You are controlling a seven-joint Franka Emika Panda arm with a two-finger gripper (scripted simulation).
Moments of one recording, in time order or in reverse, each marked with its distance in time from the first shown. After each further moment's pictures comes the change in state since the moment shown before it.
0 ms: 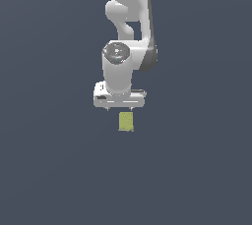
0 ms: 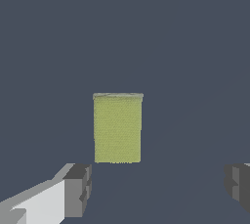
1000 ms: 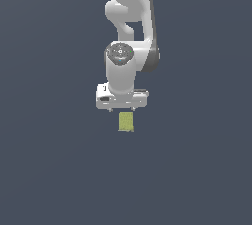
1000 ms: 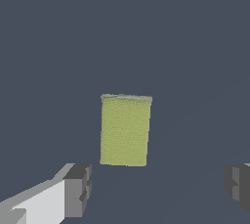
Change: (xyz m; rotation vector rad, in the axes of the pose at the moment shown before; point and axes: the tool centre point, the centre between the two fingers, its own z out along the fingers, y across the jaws) arm 0.003 -0.011 0.002 0.006 0.007 -0.047
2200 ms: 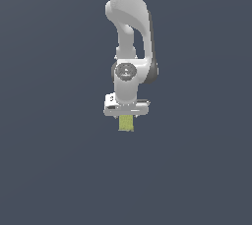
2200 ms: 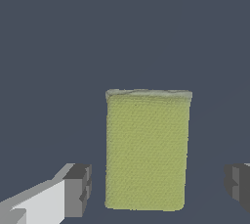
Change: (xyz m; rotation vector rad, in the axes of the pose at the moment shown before) arm -0.005 -0.019 0.077 0.009 0.049 0.024
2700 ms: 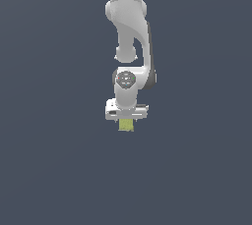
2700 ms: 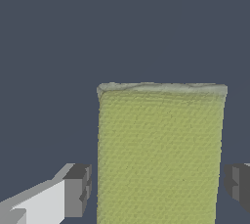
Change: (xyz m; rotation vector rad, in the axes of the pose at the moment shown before) arm -0.001 0.000 0.037 0.000 0.000 0.001
